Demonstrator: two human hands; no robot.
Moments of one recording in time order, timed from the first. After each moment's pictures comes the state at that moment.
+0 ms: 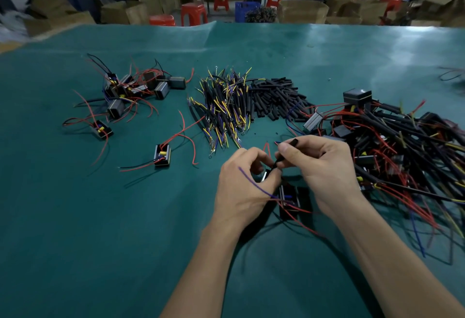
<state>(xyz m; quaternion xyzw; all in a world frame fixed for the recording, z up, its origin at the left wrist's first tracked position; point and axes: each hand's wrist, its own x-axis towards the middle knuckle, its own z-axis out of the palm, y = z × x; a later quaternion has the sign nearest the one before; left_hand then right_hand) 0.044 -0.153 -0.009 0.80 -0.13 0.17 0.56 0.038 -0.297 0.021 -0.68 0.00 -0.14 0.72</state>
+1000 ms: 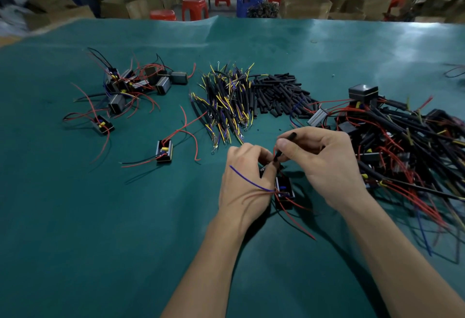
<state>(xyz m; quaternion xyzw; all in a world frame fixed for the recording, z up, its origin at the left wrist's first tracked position) 0.048 -0.154 -0.007 0.86 -0.13 0.16 0.47 0.041 -0.297 0.030 -0.77 -0.05 -0.16 0.62</state>
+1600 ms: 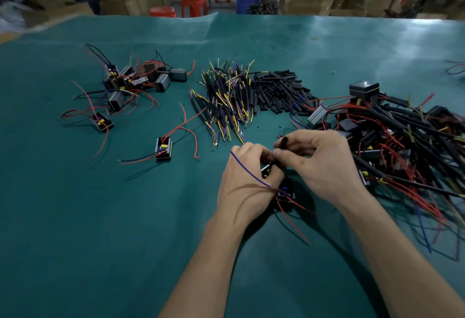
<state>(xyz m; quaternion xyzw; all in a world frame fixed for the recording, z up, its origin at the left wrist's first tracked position) 0.044 -0.155 -0.005 0.87 -0.12 0.12 0.46 0.042 -0.303 0.026 -0.86 -0.08 -0.15 0.48</state>
